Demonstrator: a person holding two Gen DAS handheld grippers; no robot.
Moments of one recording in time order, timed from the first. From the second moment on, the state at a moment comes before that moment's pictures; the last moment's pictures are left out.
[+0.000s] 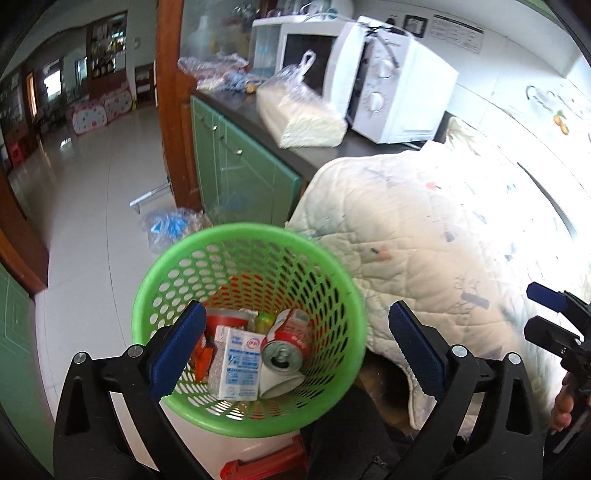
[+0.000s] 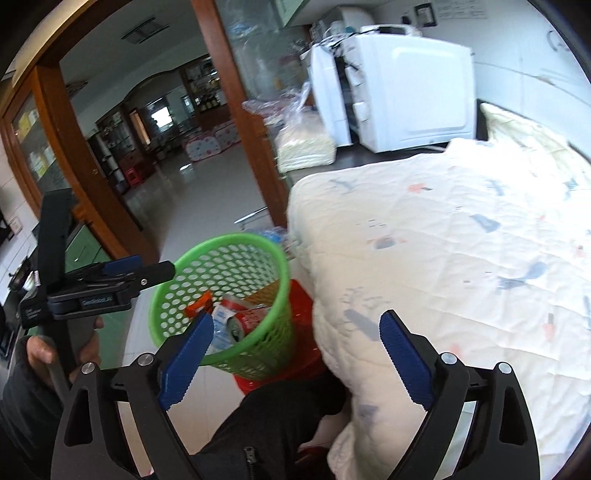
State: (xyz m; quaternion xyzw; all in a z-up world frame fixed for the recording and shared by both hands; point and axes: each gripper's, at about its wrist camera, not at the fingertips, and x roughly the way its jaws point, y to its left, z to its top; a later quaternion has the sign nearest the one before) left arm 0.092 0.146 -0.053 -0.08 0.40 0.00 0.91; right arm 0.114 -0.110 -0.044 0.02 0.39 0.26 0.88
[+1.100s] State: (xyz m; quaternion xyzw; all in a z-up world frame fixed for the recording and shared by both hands) left arm 0.072 0.044 -0.003 -0.01 0.33 0.00 0.94; right arm 0.081 -0.190 -0.014 0.01 0.34 0.09 0.94
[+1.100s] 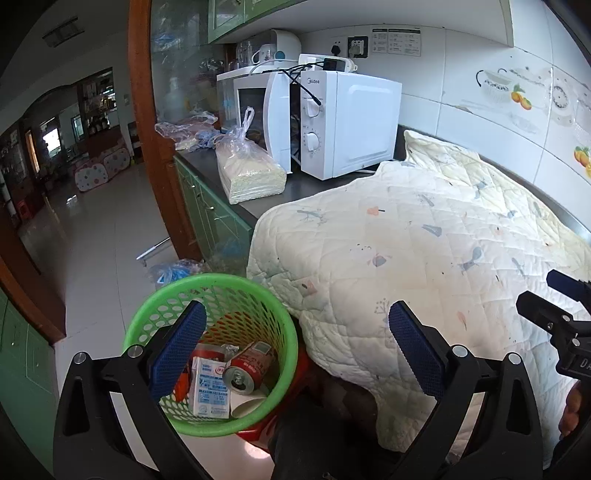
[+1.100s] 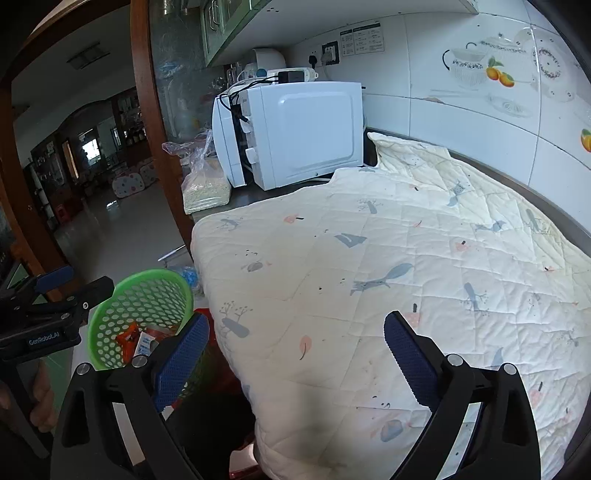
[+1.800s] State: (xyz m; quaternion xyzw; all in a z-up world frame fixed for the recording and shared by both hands) left arm 0.053 0.036 0.009 -0.03 0.32 0.03 0.95; right arm 0.072 -0.206 -0.007 0.03 0.33 0.07 0.94
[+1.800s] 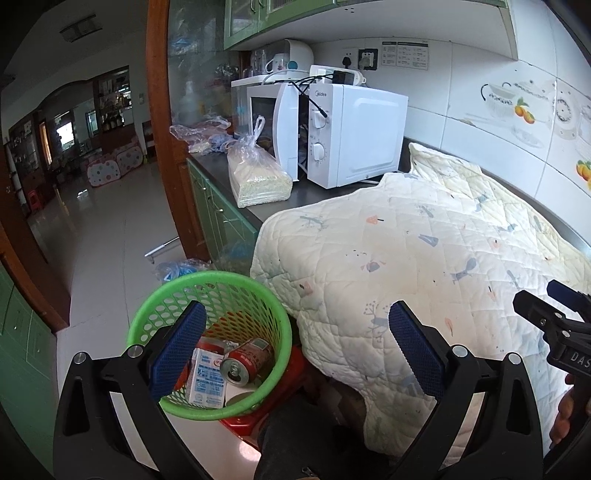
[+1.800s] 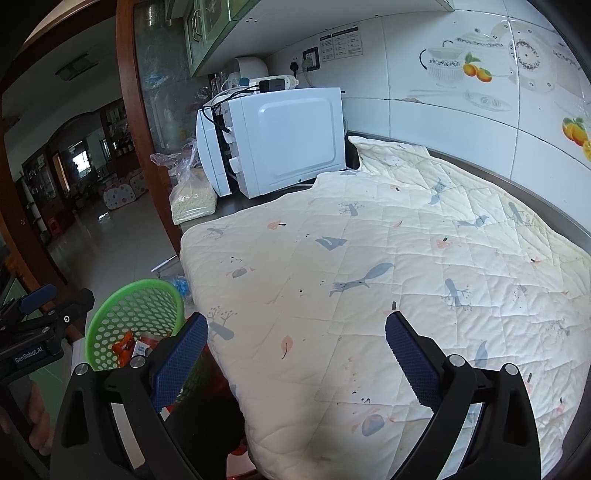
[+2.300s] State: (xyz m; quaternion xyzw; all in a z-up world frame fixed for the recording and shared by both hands) left arm 0.051 0.040 0.010 -0.04 0.31 0.03 0.95; right arm 0.071 -0.212 -0.004 0.03 0.33 0.07 0.94
